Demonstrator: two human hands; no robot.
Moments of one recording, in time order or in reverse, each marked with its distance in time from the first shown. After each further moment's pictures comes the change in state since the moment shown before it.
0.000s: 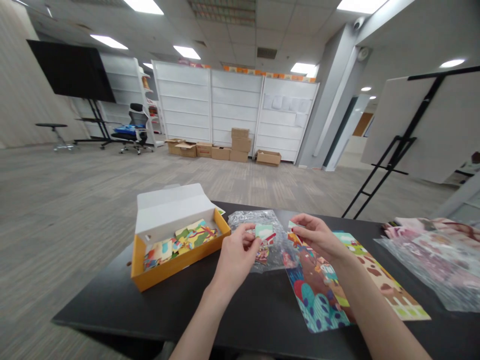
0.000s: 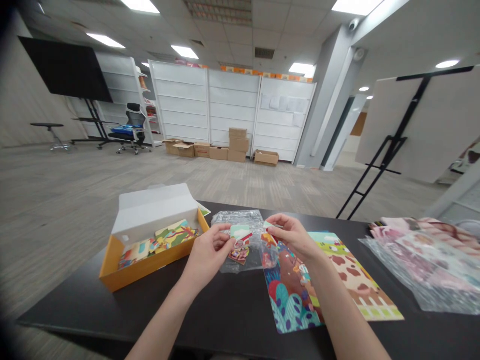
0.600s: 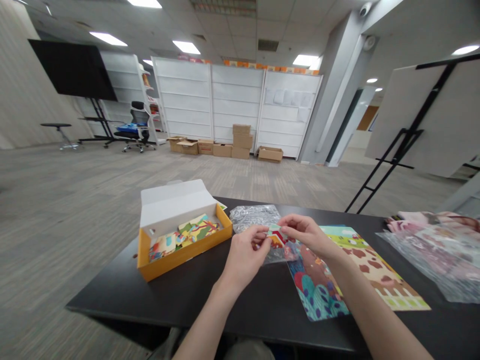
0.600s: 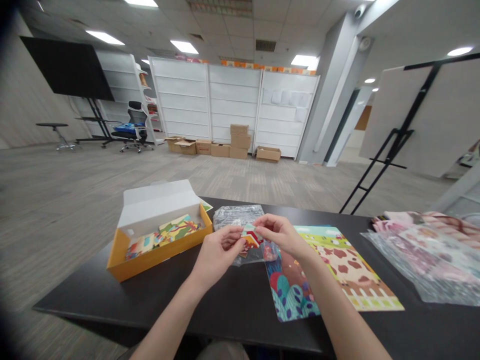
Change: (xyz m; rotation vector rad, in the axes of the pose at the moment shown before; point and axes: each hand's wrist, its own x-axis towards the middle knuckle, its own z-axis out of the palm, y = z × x) left_hand -0.013 -0.005 0.016 -0.023 -0.081 0.063; right_hand -0.004 0.000 0.029 -0.241 -0.191 -0.114
